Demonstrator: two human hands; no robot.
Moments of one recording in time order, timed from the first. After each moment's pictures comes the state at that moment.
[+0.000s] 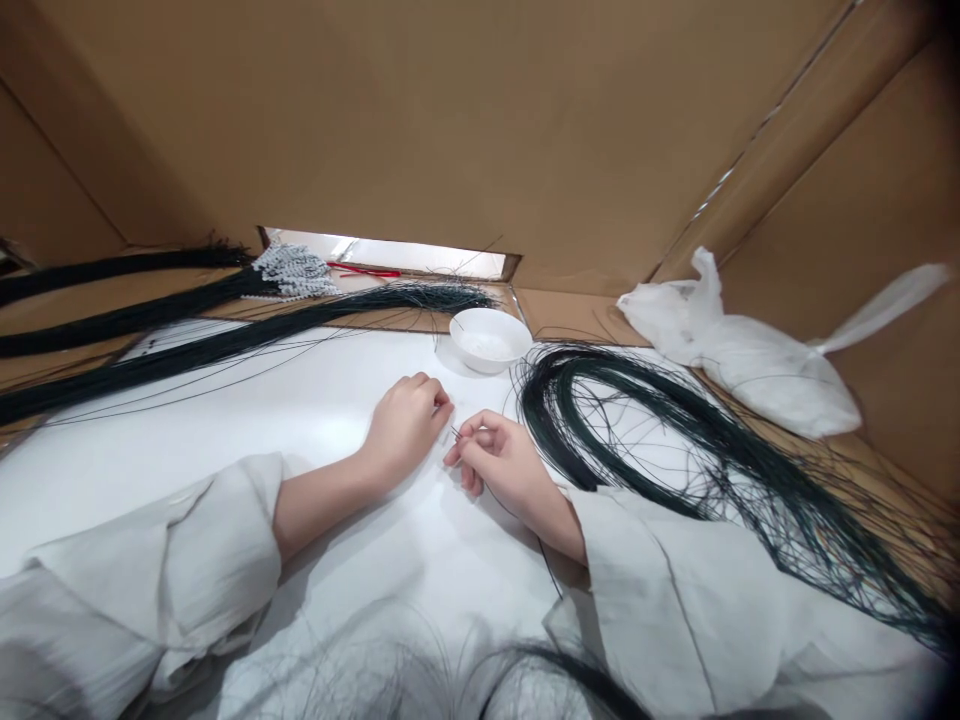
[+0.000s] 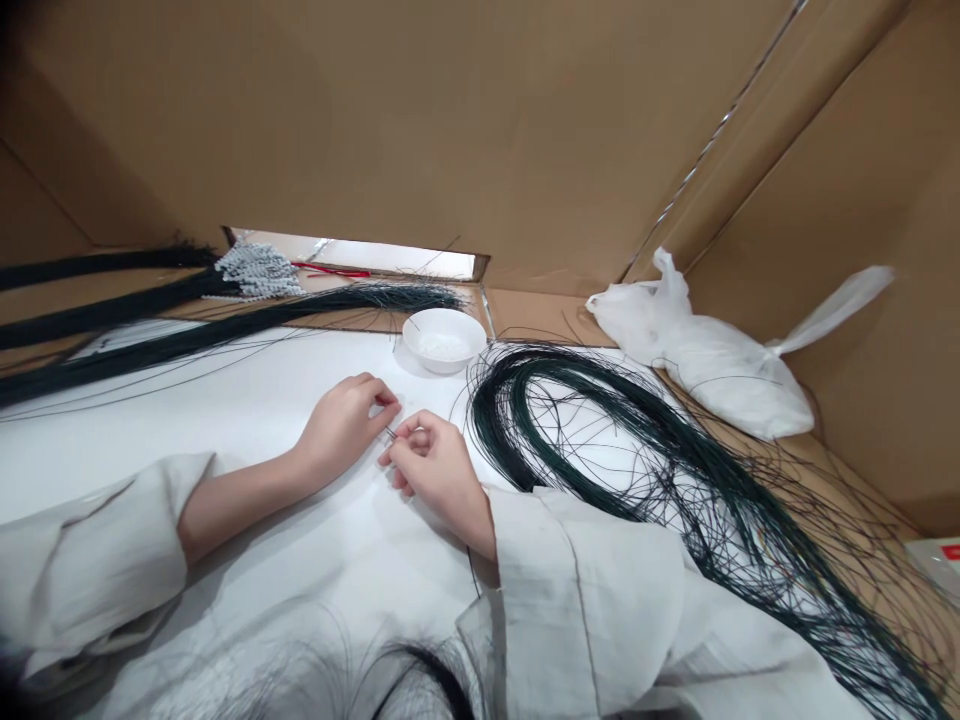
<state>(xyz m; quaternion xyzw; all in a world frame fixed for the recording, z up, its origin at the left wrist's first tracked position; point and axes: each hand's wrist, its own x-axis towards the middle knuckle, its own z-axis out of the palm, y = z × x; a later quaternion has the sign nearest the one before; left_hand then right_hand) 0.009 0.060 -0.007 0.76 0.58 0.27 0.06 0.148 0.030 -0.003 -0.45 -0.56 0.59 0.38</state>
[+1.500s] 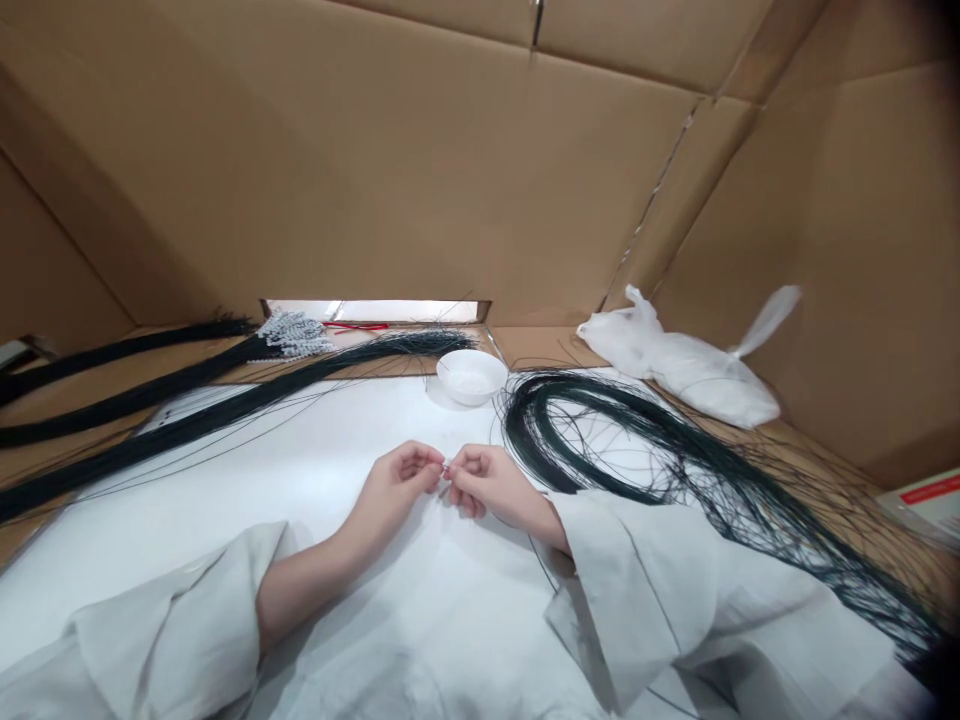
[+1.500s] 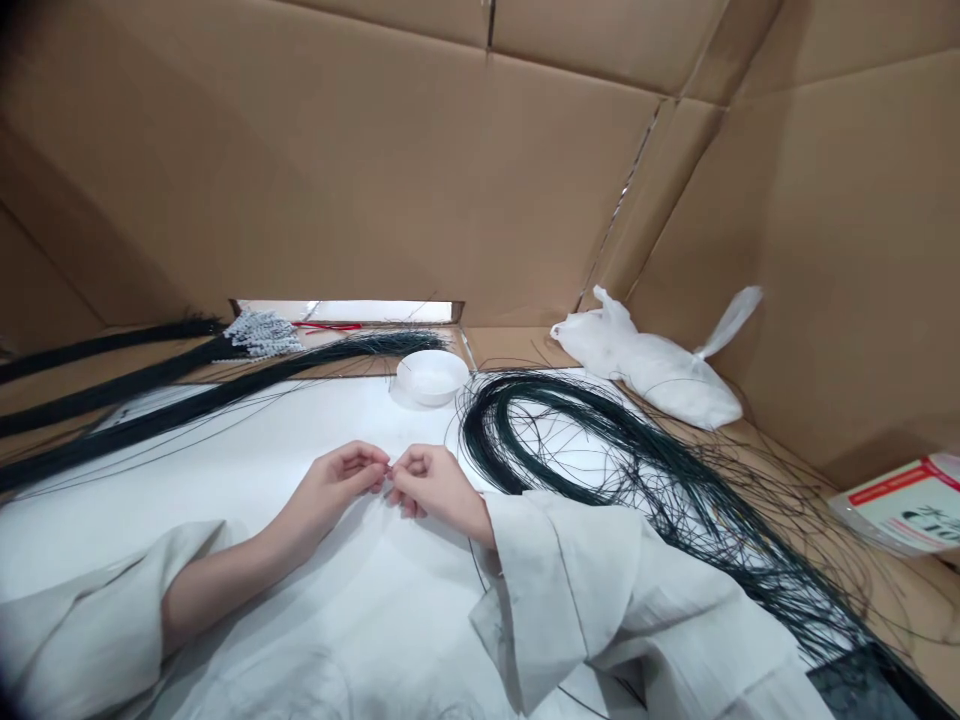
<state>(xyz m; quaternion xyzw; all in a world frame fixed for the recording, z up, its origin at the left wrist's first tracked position) -0.005 0.021 -0.006 0.56 0.47 0.43 0.52 0.151 0.034 -0.009 -0.41 -0.61 0.59 0.34</state>
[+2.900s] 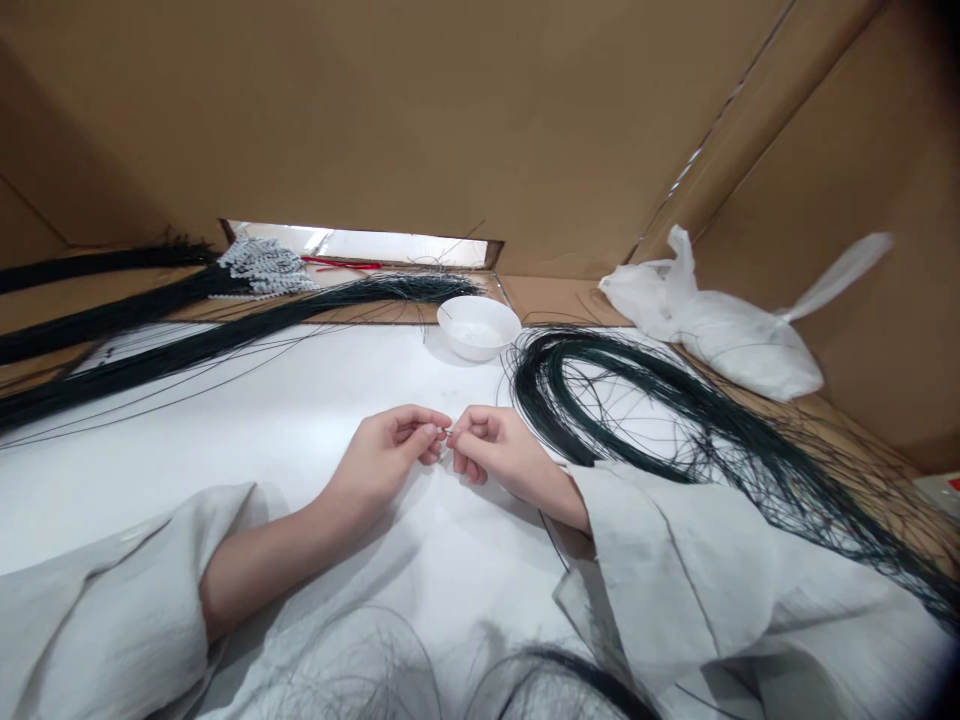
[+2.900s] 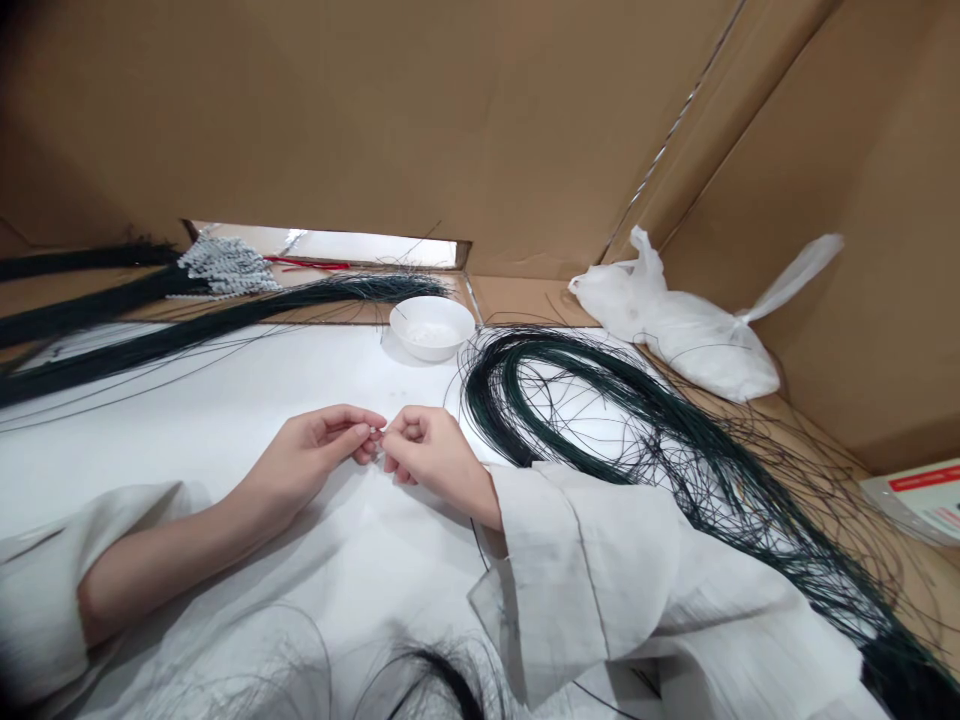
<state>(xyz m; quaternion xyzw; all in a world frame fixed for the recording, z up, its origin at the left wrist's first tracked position) -0.001 0.019 -0.003 0.54 0.50 0.41 0.54 0.154 0.028 0.000 -0.41 -0.63 0.57 0.34</state>
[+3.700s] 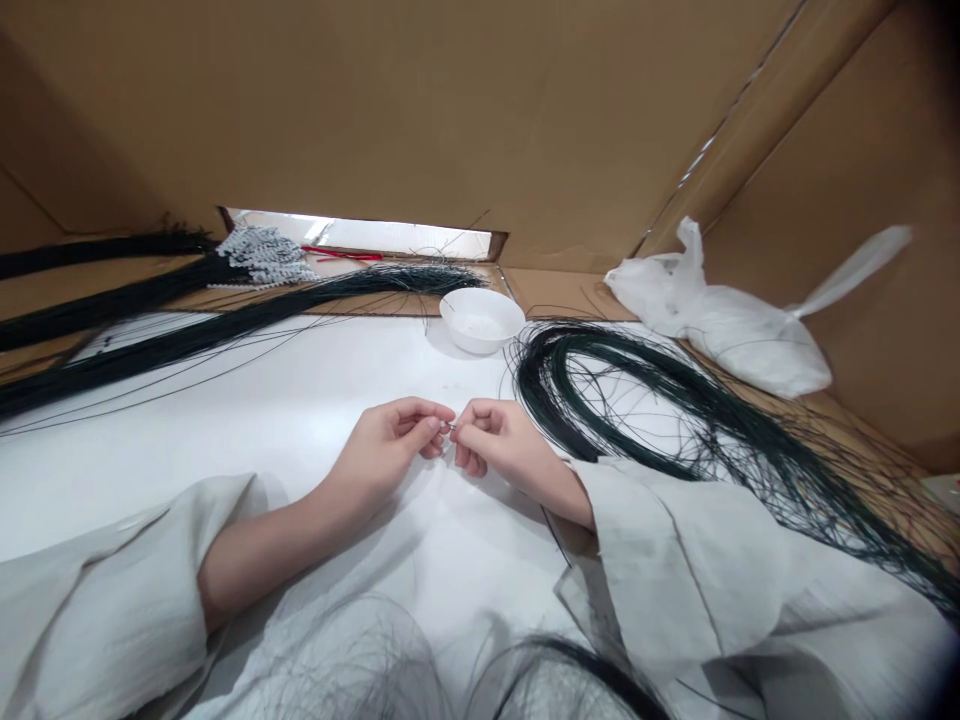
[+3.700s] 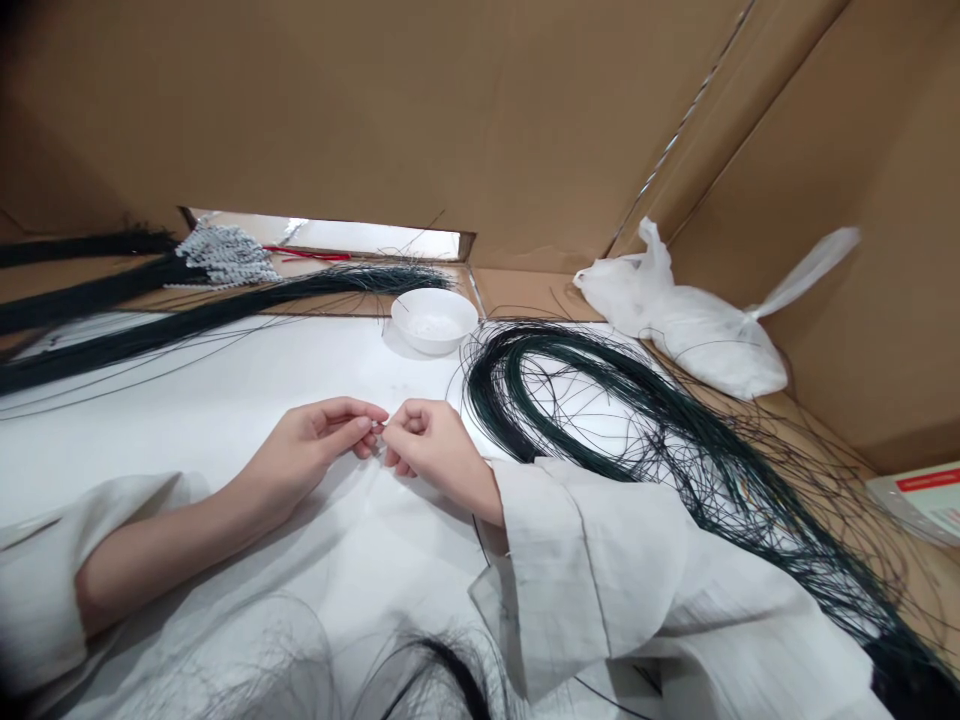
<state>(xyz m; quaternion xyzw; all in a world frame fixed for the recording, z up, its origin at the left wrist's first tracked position) -0.002 0.019 -0.005 0.54 0.49 0.41 0.54 0.154 0.029 0.000 -0.43 -0.62 0.56 0.34</state>
